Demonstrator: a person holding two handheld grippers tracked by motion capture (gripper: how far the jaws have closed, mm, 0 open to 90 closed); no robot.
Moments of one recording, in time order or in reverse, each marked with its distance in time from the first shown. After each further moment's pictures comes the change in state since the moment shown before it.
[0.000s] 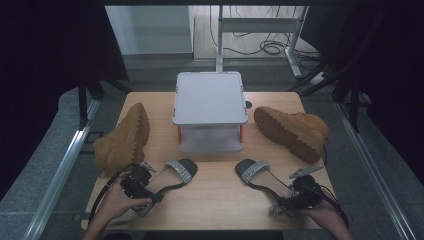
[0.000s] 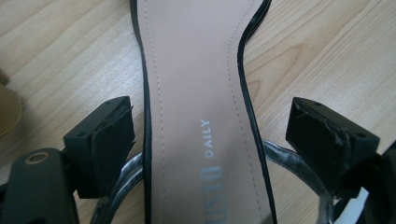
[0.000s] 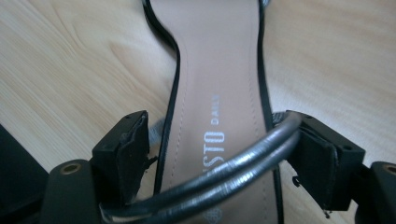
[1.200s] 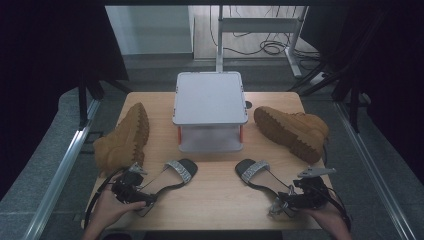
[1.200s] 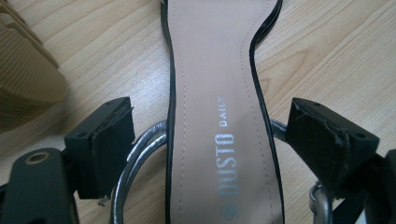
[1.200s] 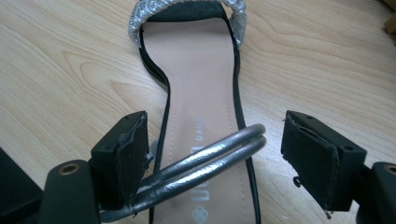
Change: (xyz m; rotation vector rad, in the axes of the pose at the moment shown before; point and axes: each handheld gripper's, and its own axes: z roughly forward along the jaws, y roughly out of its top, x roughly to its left) left arm -0.001 -0.022 -0.017 -0.119 0.064 -0.022; right arm -0.003 -0.009 -0.016 -0.180 -0.025 0.055
